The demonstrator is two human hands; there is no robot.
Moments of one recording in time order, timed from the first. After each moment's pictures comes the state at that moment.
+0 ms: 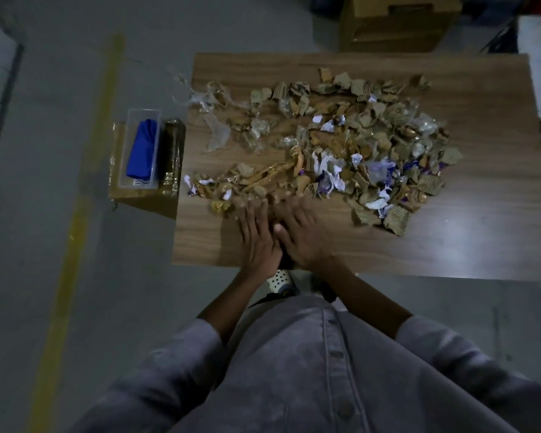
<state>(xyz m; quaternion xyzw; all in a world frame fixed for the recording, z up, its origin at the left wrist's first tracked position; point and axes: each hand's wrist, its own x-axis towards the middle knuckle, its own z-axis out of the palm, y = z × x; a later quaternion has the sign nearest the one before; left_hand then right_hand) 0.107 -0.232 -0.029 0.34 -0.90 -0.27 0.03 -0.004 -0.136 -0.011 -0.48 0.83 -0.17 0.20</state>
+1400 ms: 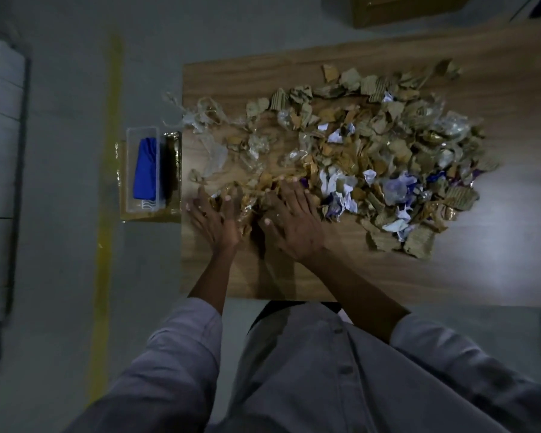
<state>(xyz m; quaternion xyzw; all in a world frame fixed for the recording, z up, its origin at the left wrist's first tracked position) 0.054 -0.367 -0.042 0.60 -0.72 -0.34 0.11 -0.058 -0.212 -0.026 -0.45 0.85 -0.22 0.17</state>
